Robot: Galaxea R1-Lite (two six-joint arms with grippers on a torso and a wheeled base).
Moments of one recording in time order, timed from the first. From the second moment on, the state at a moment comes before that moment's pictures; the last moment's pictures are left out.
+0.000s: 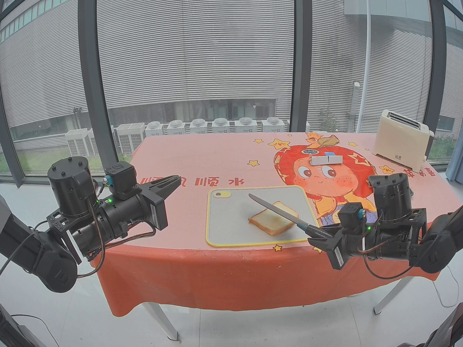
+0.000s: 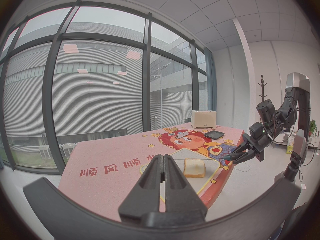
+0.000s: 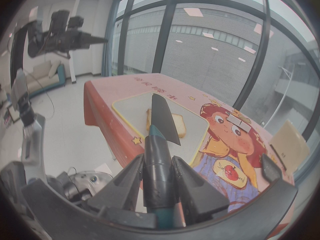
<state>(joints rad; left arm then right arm) -0.40 1.74 -0.54 -1.13 -0.21 0.01 0.53 1.74 -0.61 -0.53 0.08 -0.18</state>
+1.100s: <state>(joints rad) -0.49 1.82 -0.81 -1.12 -0.20 -0.15 0.45 1.68 -0.69 -0.56 0.38 0.50</state>
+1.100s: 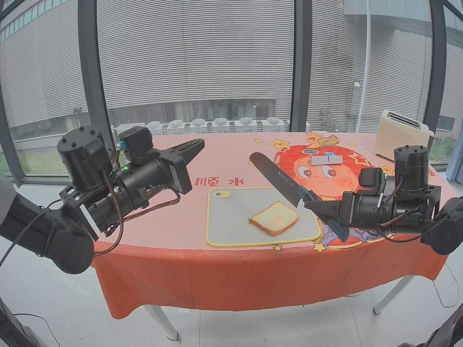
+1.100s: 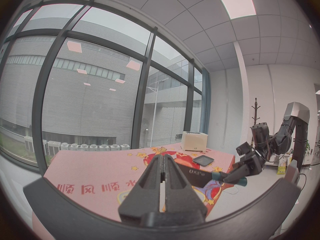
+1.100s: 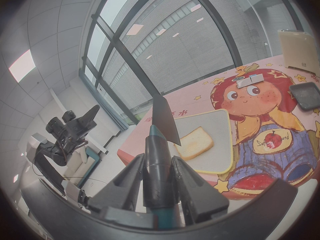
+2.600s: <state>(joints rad) -0.60 2.32 -1.42 -0.80 -0.25 0.06 0.45 1.73 -0.65 -0.48 0.36 0.49</state>
